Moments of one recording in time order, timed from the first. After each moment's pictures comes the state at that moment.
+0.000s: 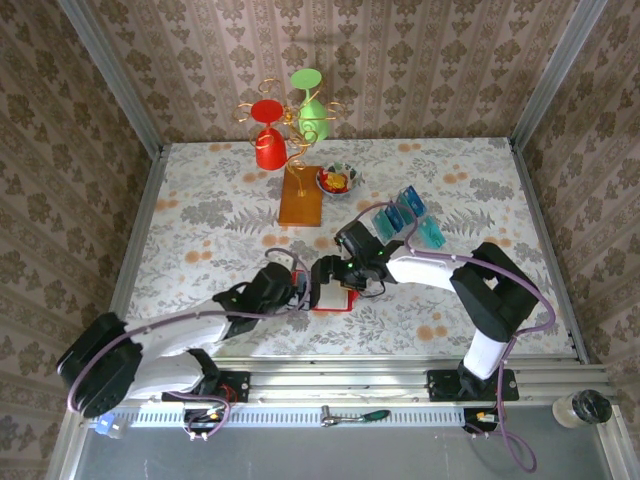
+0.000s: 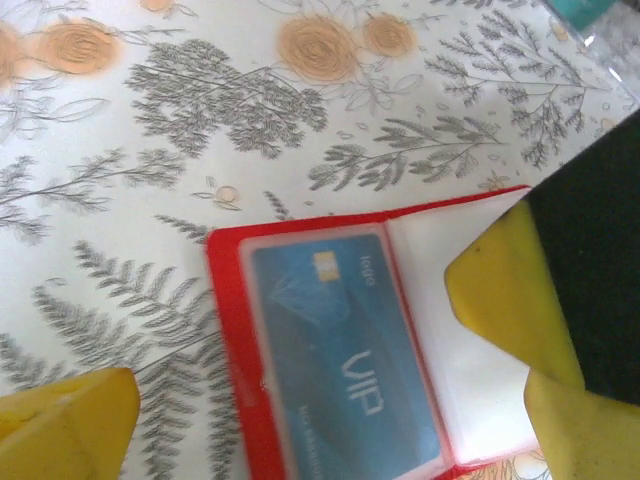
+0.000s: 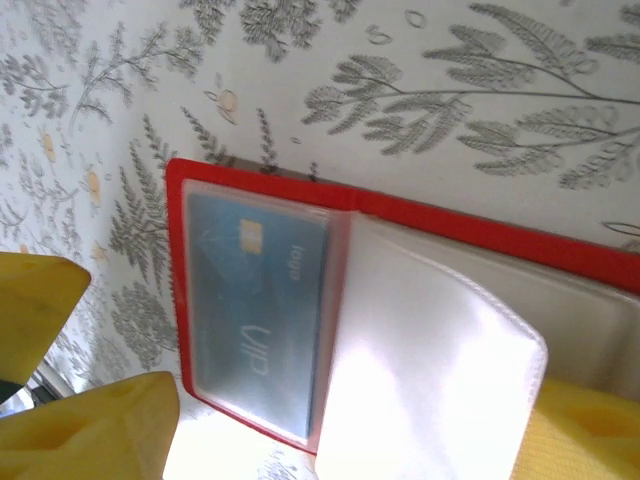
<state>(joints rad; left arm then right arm) -0.89 1.13 0.42 -0.03 -0.19 -0.55 0.72 1.74 0.97 -0.19 -0.33 0.85</state>
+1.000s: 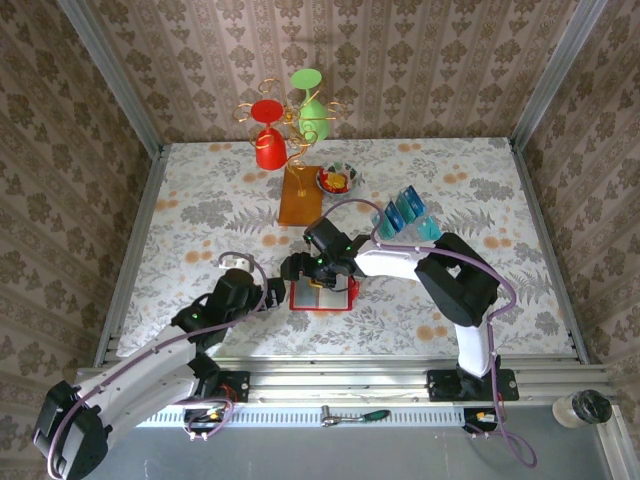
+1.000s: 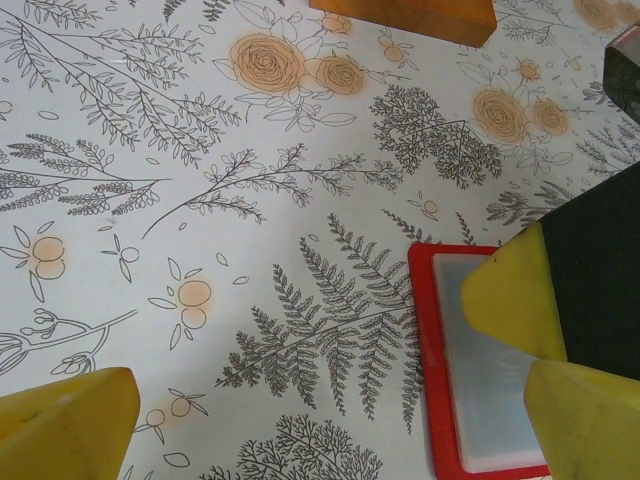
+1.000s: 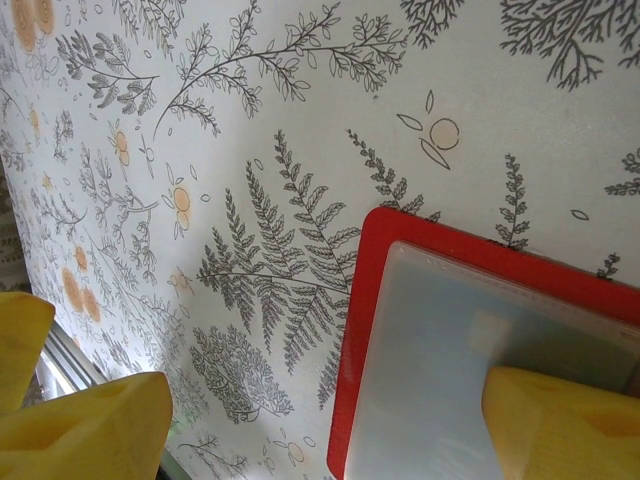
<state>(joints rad) -0.72 0.75 0.32 -0.28 -0.23 -0.61 0.81 1.95 1.21 -0.18 -0.37 0.90</state>
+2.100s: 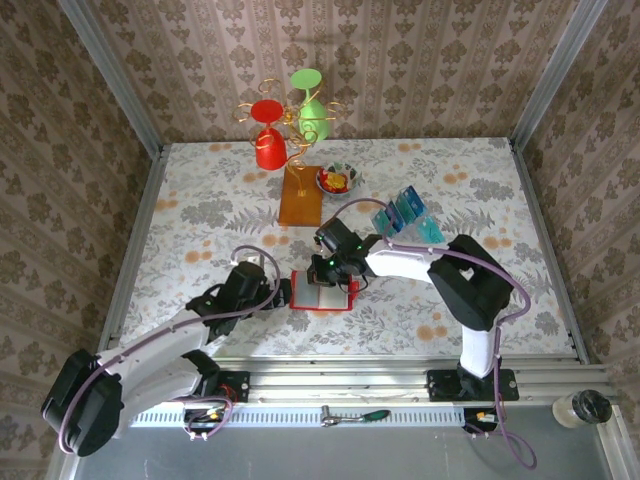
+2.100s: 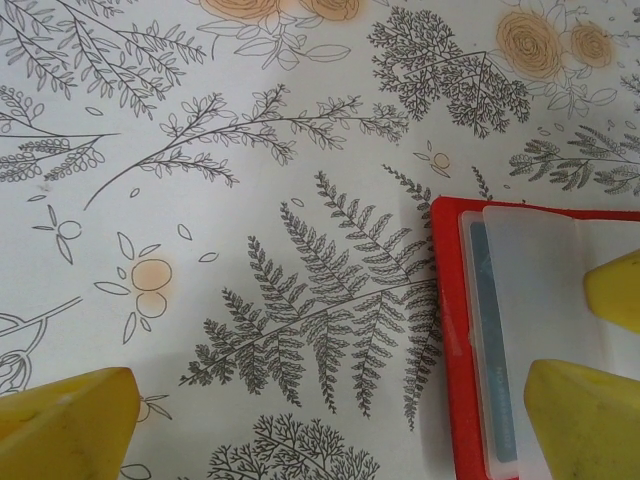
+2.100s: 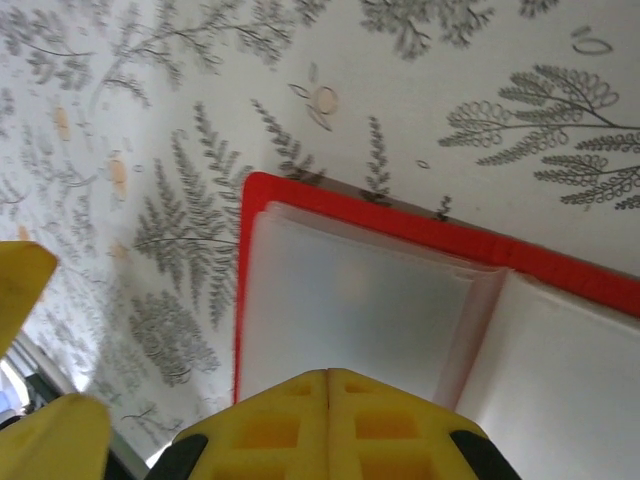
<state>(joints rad) -0.71 0.96 0.37 -0.24 -0.16 -0.61 0.77 1.89 1.13 -0.25 -0.35 0.81</state>
